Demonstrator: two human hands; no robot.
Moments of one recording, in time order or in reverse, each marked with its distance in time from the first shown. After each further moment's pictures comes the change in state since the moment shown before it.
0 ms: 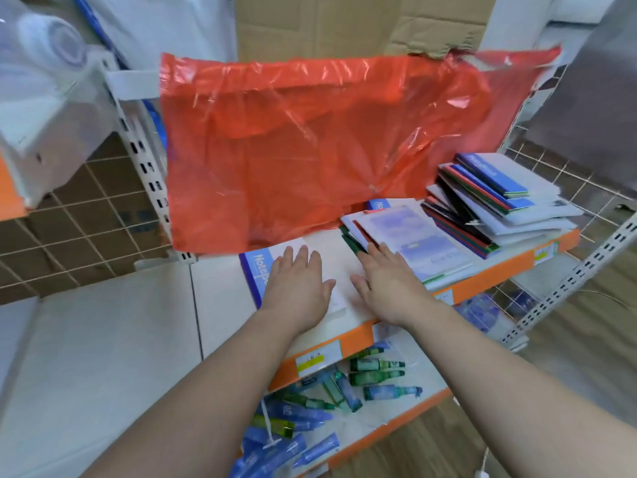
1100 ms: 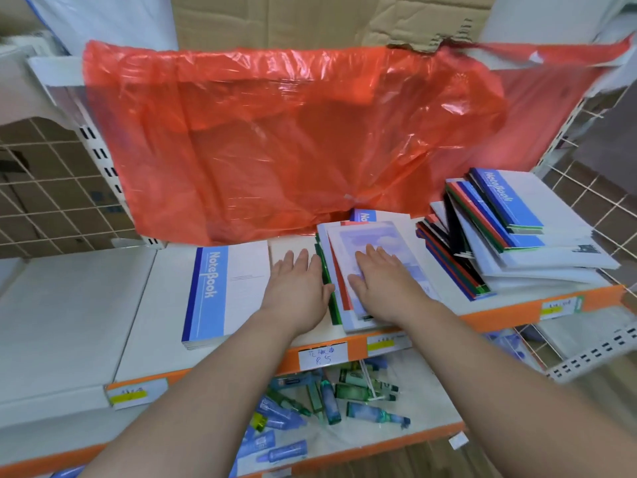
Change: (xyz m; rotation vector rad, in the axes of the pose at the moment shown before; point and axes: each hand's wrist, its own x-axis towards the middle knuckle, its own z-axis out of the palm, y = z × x) left_hand 0.073 0.111 0.023 0.000 -0.021 -0.210; right_hand 0.072 0.135 -0.002 0.003 -0.085 -0.212
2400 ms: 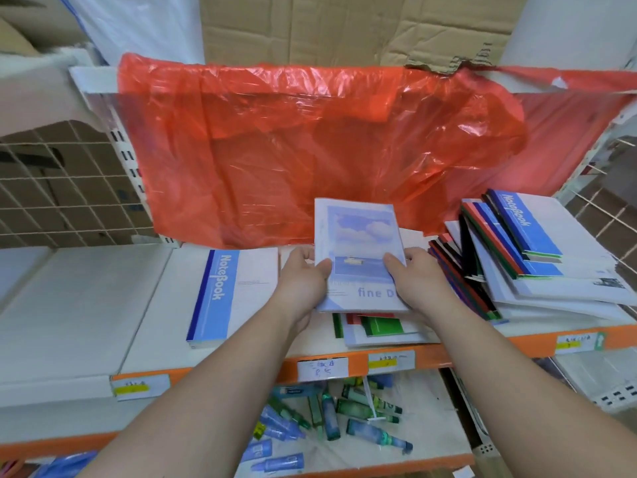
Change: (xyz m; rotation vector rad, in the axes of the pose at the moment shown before) left_hand 0.012 0.023 -0.025 -1.549 0.131 -0.452; right_hand 0.003 0.031 -0.035 0.850 0.254 0.263
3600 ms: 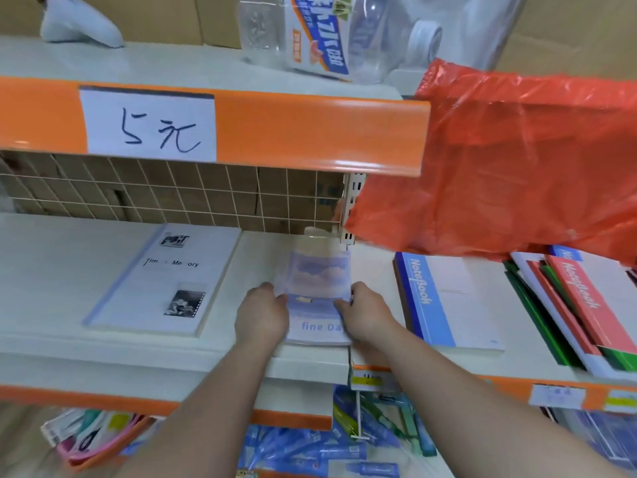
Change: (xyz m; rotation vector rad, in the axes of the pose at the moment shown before) left_hand 0.008 -0.069 -0.417 0.900 0.442 -0.028; right_hand -0.104 -0.170 0.376 -0.386 -0.395 -0.089
